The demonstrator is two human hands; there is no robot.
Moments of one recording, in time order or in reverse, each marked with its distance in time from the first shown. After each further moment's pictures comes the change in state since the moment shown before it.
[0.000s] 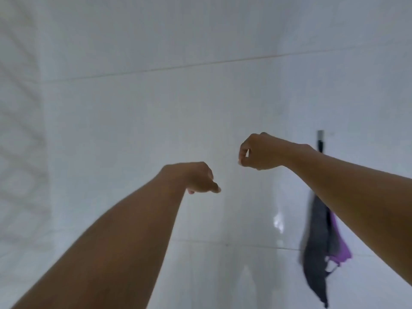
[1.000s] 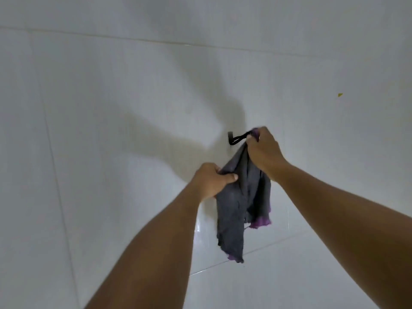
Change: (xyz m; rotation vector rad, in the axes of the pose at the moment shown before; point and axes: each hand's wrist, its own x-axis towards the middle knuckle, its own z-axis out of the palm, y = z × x) left_hand 0.177 0.192 0.079 -0.850 0.038 0.533; right_hand -0.019 0.175 0.015 0.484 0.776 0.626
